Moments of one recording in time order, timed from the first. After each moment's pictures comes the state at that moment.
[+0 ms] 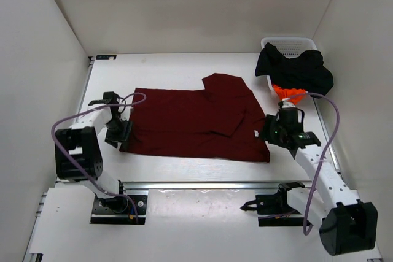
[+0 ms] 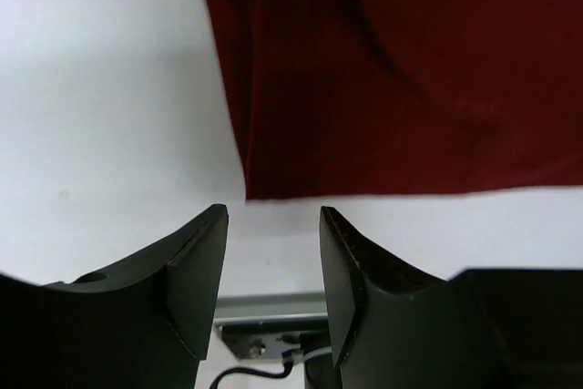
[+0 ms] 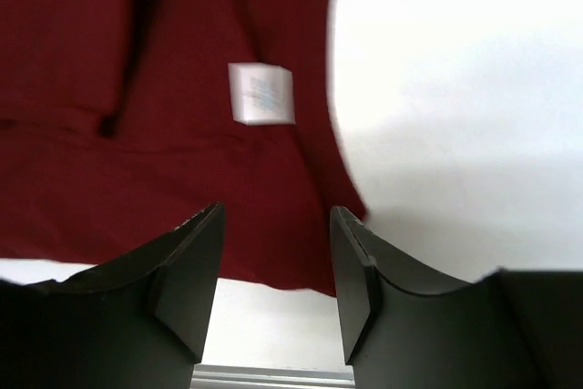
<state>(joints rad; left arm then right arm) 0.08 1.51 0.93 -0.90 0.00 0.23 0.10 0.88 0.57 -0.55 -0.03 0.37</state>
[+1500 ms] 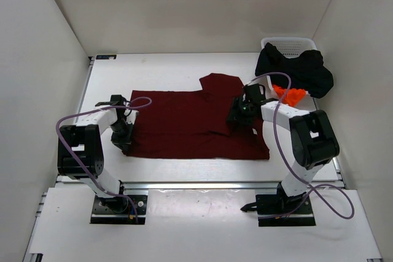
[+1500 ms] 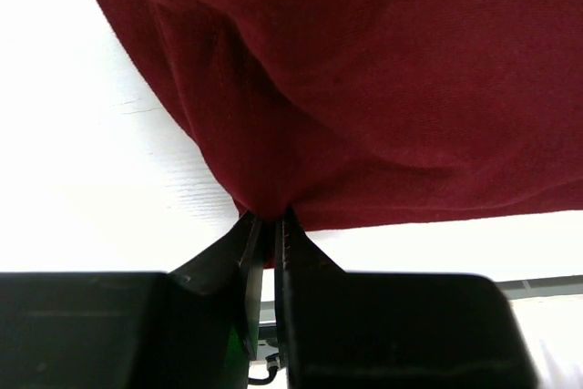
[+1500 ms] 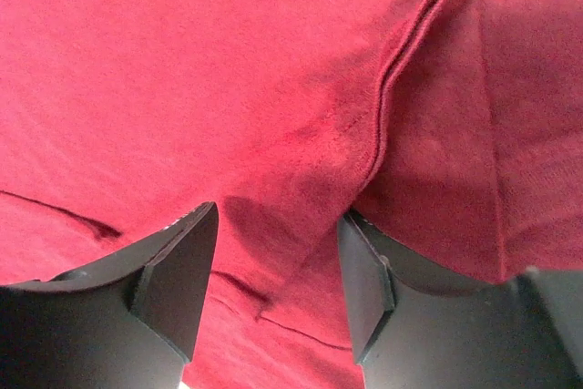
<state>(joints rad) 0.02 1.59 0.91 -0.86 0.02 0.18 0.31 1.71 0.97 -0.26 -0.20 0.51</state>
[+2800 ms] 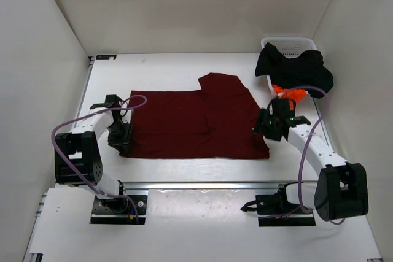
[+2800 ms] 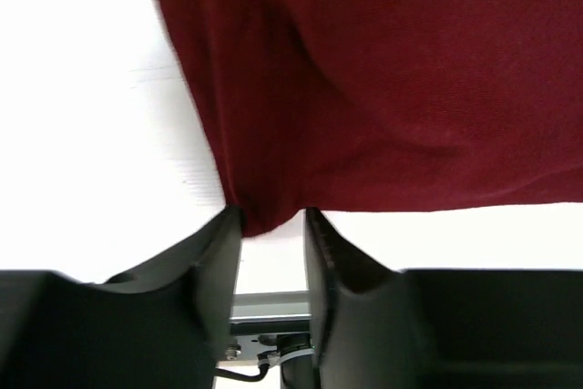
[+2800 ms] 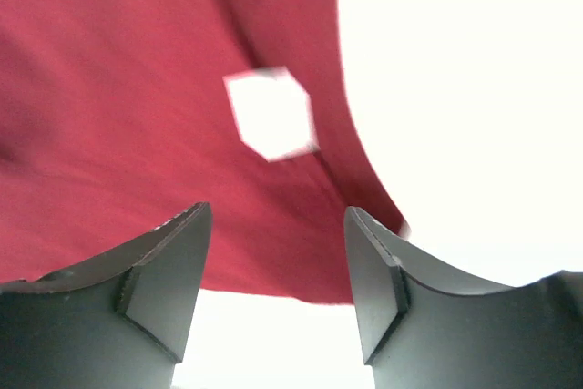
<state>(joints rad) 0.05 1.53 0.89 -0.87 0.02 0.16 0.16 1.23 0.78 -0.49 -0.05 0.46</state>
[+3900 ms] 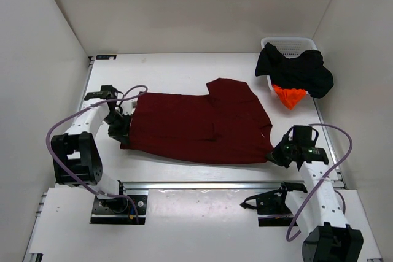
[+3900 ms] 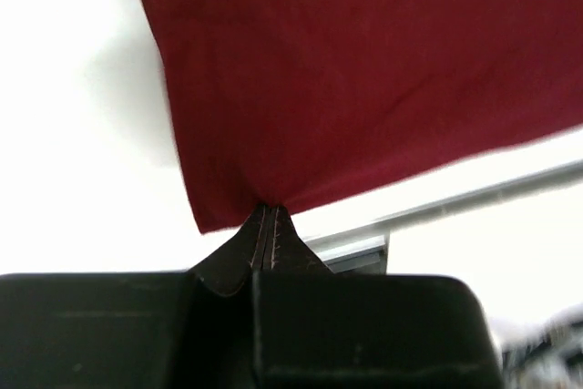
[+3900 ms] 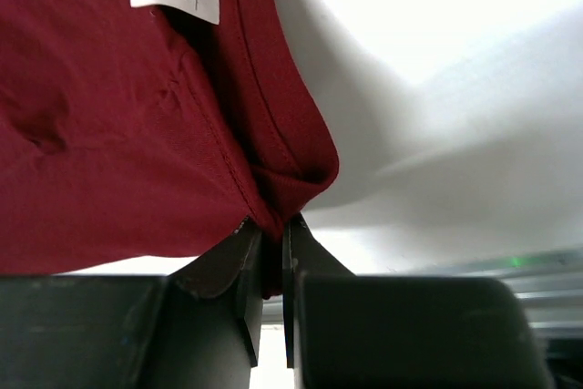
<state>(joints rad) 0.07 1.52 1.08 -1.08 0.21 0.24 -0.10 0.75 0.48 -0.79 -0.22 0.65</state>
